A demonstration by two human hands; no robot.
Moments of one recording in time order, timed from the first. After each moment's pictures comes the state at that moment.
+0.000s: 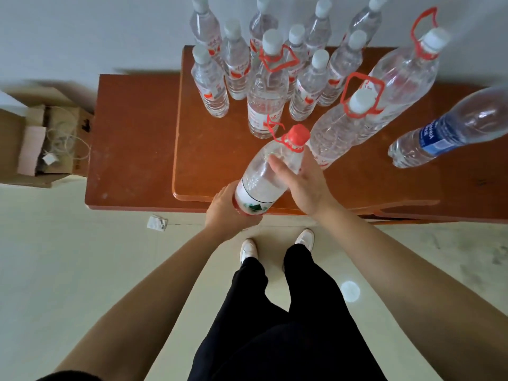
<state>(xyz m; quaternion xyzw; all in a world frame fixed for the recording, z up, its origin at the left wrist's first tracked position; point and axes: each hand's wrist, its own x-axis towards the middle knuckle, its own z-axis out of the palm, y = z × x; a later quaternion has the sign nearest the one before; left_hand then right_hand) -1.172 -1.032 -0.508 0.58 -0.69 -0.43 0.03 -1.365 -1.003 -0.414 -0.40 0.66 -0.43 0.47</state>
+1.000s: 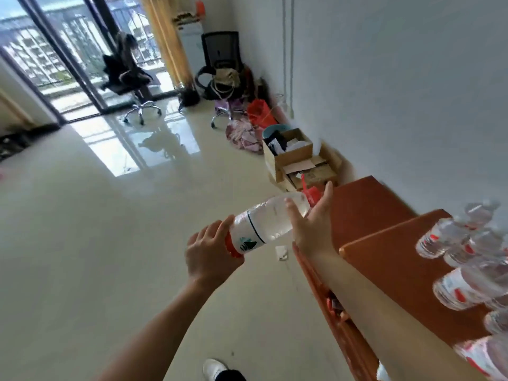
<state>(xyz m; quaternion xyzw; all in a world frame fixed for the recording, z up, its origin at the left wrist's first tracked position) -0.972 -0.729 -0.290 0.90 -0.38 0.10 0.21 -1.102 -0.905 -0.249 -0.69 0.36 -0.30 0.55</state>
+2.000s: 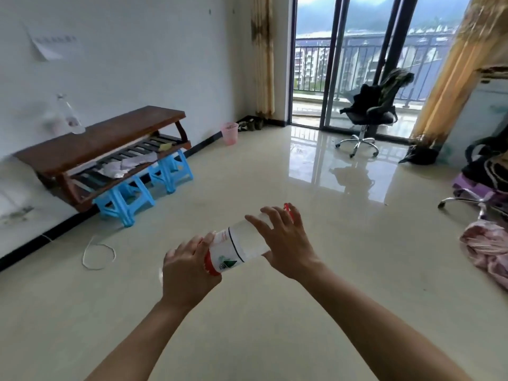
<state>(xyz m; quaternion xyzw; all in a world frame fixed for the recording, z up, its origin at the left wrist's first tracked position) -0.484 -0.248 -0.263 0.97 -0.02 0.22 0.10 -0.409 -0.482 -0.236 -0.93 -0.31 -0.17 0.02</state>
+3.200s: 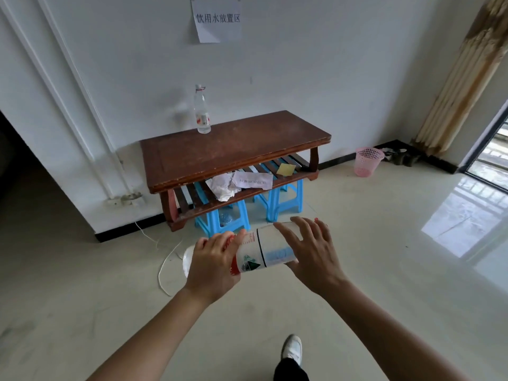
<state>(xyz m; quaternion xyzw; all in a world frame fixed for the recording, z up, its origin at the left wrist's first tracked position) 0.032 0.309 -0.267 0.98 0.13 0.16 0.03 0.197 0.121 -0.256 -0.85 -0.50 -0.12 0.10</state>
